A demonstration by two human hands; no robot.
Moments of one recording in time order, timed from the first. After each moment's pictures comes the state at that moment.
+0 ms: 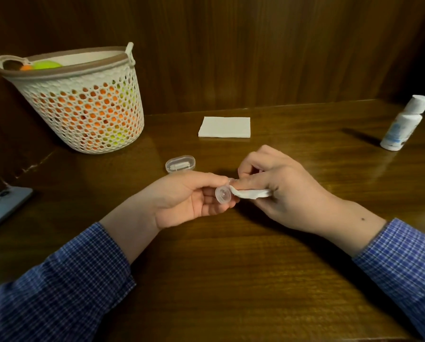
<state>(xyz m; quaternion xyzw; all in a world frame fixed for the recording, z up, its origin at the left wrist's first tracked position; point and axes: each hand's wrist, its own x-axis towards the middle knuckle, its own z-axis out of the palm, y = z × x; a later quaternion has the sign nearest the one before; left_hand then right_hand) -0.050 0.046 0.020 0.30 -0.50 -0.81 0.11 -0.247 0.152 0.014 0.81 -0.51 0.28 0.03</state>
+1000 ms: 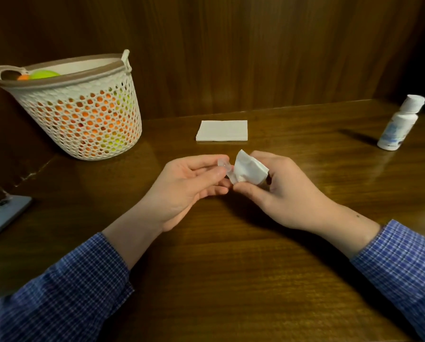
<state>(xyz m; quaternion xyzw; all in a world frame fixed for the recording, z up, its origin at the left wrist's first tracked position) -0.054 0.046 0.014 0.25 -0.62 -0.68 0.29 -0.242 0.147 0.010 0.71 -0.58 0.40 -0.09</state>
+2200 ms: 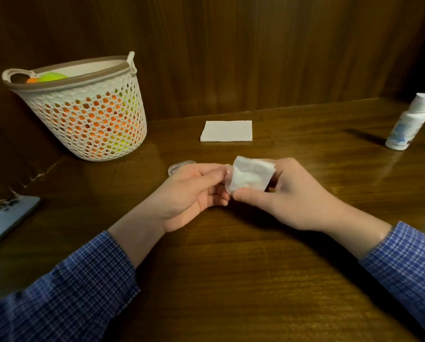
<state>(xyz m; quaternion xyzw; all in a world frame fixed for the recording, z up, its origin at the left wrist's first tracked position) -0.054 0.041 0.011 0.25 -0.59 -0.74 0.21 -0.241 0.152 0.015 0.68 -0.54 0.43 -0.24</state>
